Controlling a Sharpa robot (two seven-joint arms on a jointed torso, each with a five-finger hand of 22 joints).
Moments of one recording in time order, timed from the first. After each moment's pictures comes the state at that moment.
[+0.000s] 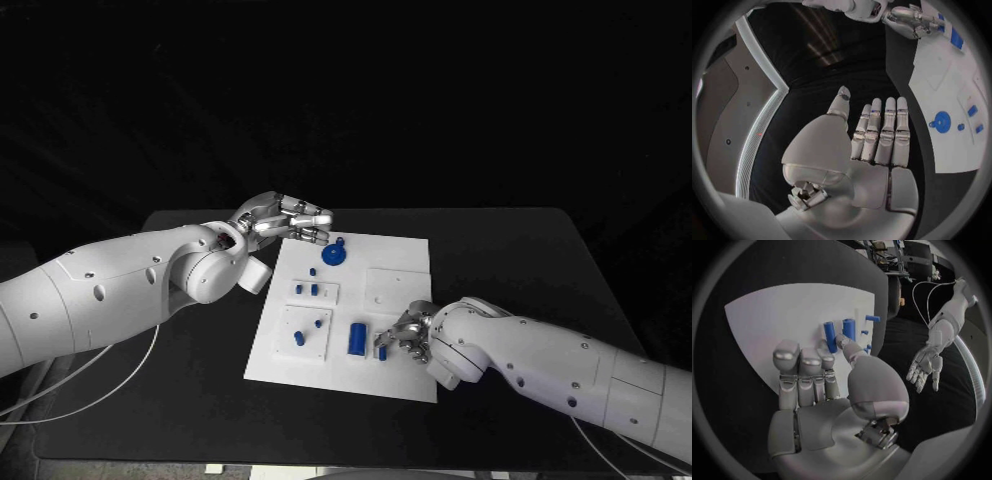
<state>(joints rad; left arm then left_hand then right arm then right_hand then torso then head) 1.24 -0.78 -0.09 1.33 -0.27 -0.07 0.29 1.30 0.03 -0.12 -0.05 0.12 1.03 0.14 0.06 0.06 1.19 0.12 0.06 0.06 1.13 0.13 0.06 0.07 0.06 1.02 0.12 0.10 0.08 0.92 -0.58 0.05 1.37 -0.95 -0.22 -0.65 1.08 -0.03 0.29 -0.16 0.27 1.20 0.05 0.07 0.10 1.34 -0.04 0.94 1.21 1.45 -0.09 0.99 1.06 0.07 1.46 -0.12 0.82 1.31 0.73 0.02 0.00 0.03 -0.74</state>
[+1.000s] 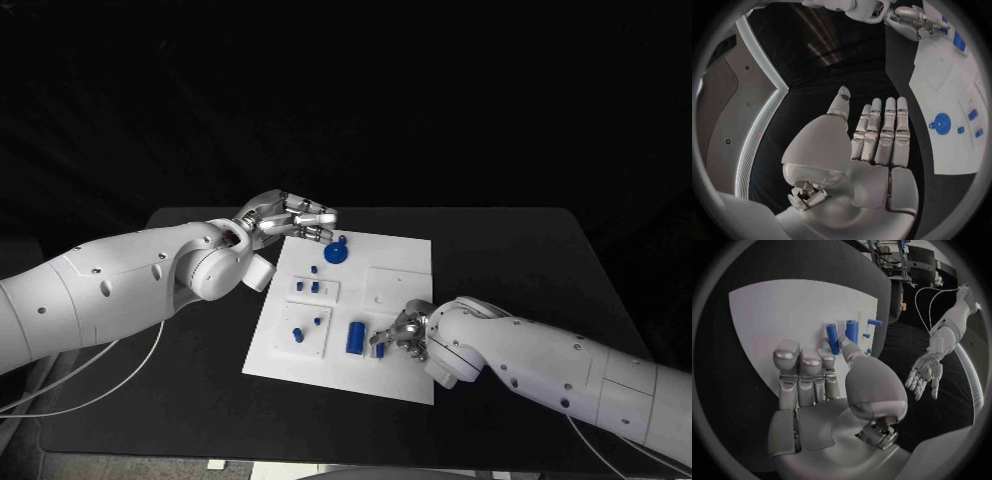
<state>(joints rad) 1.24 -0.78 -0.09 1.33 -0.27 -0.07 0.29 1.30 0.03 -0.12 -0.05 0.12 1.03 0.14 0.06 0.06 1.19 0.12 0.06 0.06 1.13 0.13 0.06 0.07 0.06 1.02 0.12 0.10 0.08 0.93 -0.55 0.04 1.35 -0.99 -0.20 -0.65 1.10 -0.03 0.19 -0.07 0.11 1.23 0.04 0.07 0.10 1.34 -0.04 0.93 1.20 1.46 -0.10 0.99 1.07 0.07 1.46 -0.12 0.81 1.31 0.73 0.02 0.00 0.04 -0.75</state>
